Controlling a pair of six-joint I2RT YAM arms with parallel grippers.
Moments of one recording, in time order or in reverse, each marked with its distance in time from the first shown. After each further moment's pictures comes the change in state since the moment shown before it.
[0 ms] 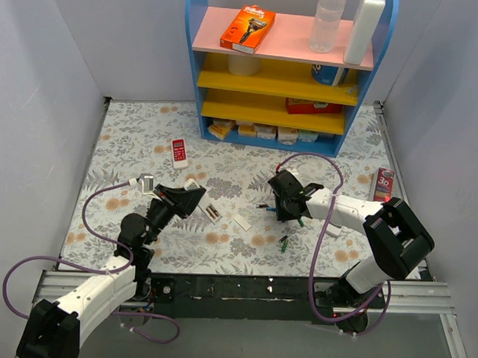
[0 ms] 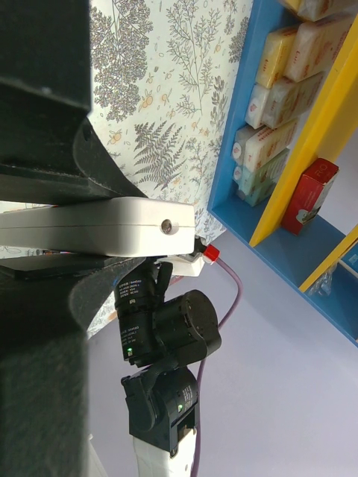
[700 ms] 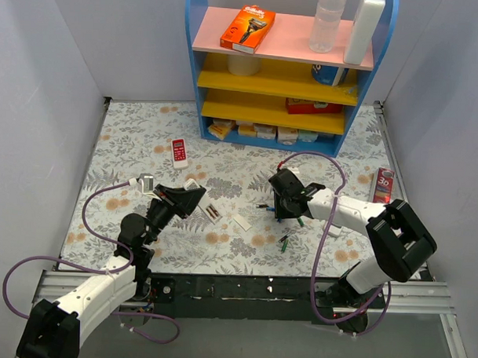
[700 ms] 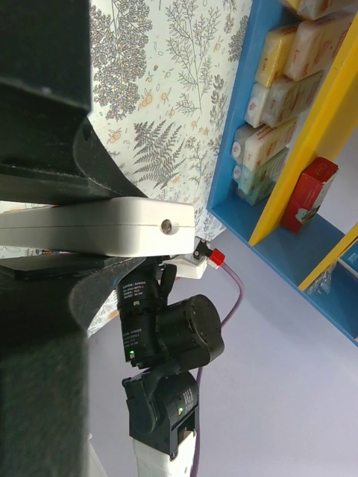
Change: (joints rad) left arm 0.000 0.000 0.000 0.003 0.000 -0.003; right arm 0.000 -0.027 0.000 0.023 -0.016 0.047
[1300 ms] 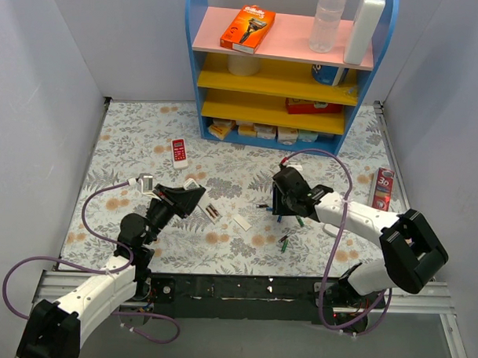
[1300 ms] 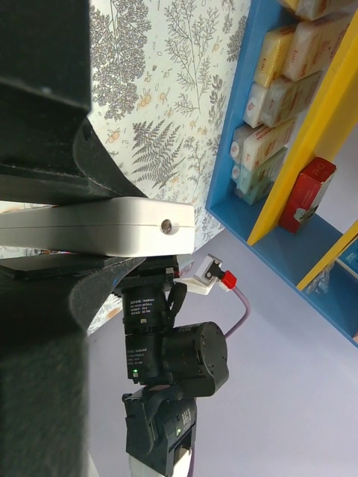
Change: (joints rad) left arm 0.006 0.001 0.000 0.004 0.003 -0.005; right arm 0.000 -0.094 -0.029 0.047 -0.018 0.026
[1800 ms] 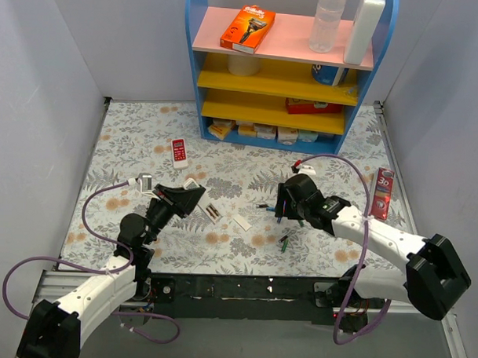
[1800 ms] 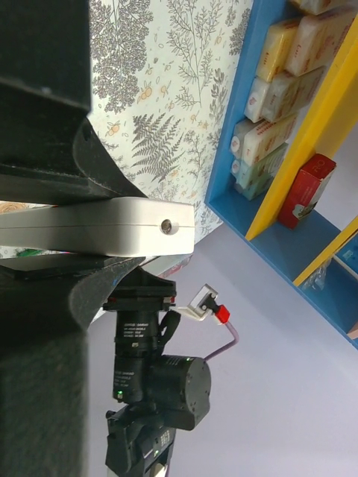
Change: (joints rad) left arm 0.006 0.000 0.000 0.004 0.002 -0.038; right arm 0.027 -0.227 -0.120 0.008 0.040 0.035
